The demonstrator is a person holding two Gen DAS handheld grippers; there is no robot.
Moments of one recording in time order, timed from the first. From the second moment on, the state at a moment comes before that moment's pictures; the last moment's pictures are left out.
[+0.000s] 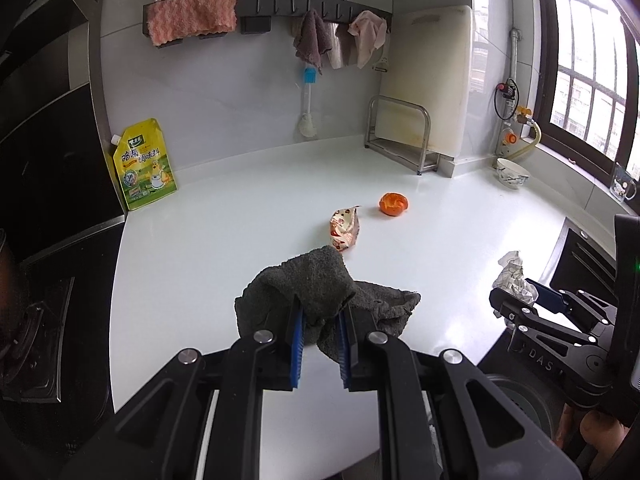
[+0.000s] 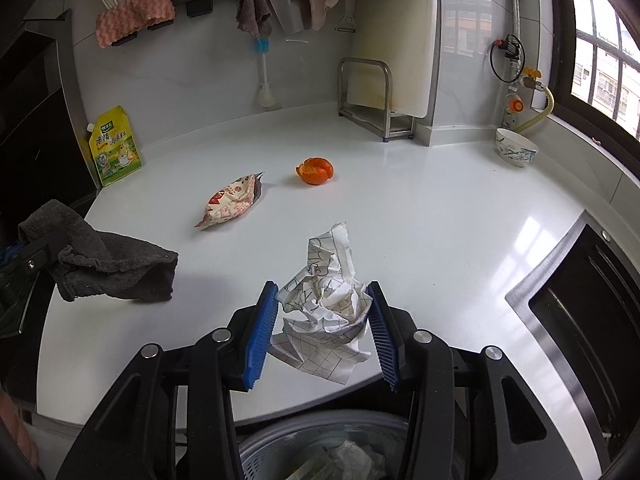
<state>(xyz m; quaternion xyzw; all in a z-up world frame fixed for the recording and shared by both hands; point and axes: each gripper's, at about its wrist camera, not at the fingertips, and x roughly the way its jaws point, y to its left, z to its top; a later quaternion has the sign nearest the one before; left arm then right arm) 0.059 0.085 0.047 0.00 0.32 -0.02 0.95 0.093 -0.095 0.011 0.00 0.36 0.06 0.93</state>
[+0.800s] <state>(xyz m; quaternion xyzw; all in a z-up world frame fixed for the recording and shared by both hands) -0.031 -0.012 0.001 0.02 0.36 -0.09 0.93 -0.068 -0.172 -0.030 0.08 0.36 0.01 0.93</state>
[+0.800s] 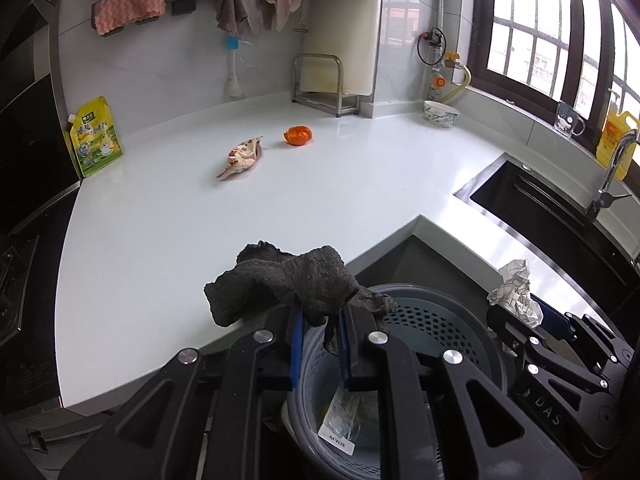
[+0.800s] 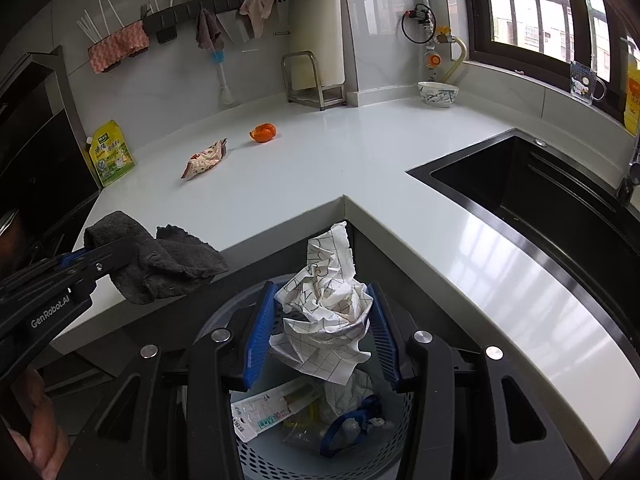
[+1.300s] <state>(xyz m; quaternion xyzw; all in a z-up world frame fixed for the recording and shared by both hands) -0.038 -0.061 -0.056 0.05 0.43 -0.16 0.89 -0.087 -0.192 -0.085 0.12 0.41 0.00 0.90</state>
